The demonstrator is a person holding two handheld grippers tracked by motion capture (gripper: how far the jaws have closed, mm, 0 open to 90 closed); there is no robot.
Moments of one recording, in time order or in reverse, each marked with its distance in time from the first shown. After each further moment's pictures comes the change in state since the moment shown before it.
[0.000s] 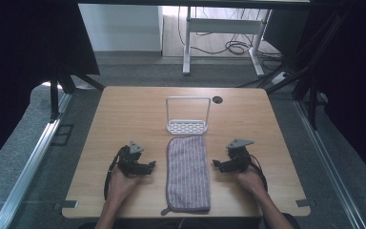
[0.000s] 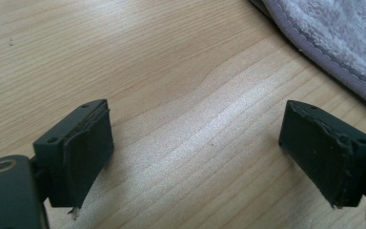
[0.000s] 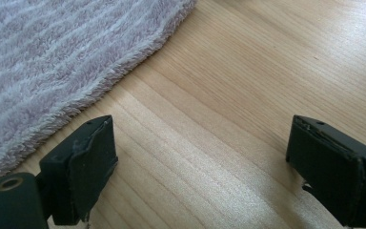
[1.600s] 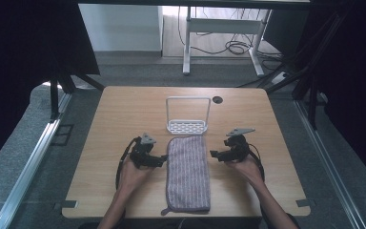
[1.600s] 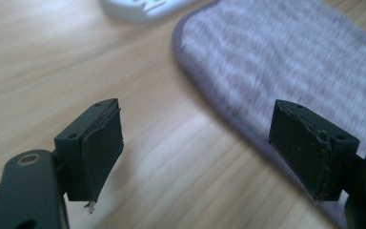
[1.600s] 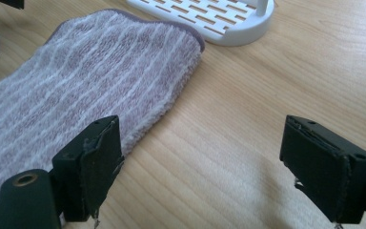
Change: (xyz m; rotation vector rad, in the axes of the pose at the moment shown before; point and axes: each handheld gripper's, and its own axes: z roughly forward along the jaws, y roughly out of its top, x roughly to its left) left arm -0.018 0.043 0.014 -0.031 -0.142 0.040; right arm -0.010 0.036 -0.004 -0.007 0.092 0.114
